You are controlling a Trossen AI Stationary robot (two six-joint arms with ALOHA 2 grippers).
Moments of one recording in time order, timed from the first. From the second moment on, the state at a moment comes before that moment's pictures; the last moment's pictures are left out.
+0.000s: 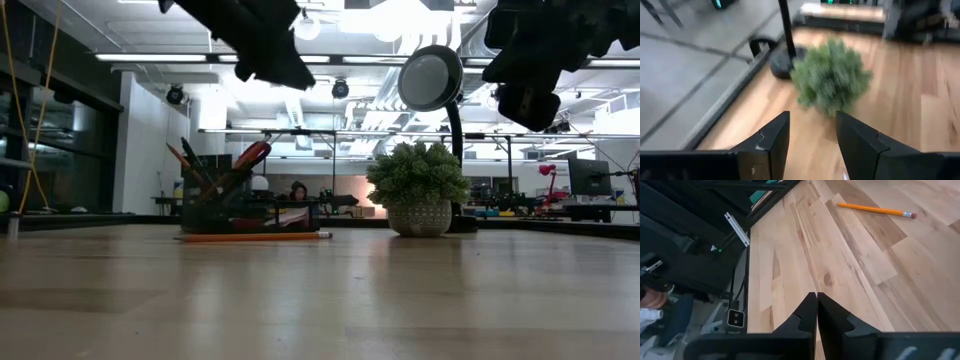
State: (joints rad) left arm 0.21 1.40 1.01 -0.12 -0.35 -0.04; right arm 0.17 0.85 0.46 -0.06 -0.06 0.77
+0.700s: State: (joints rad) left arm 0.15 1.82 1.29 -0.40 -0.28 -0.25; right arm 0.18 0.85 0.46 -0.04 -0.03 0.71
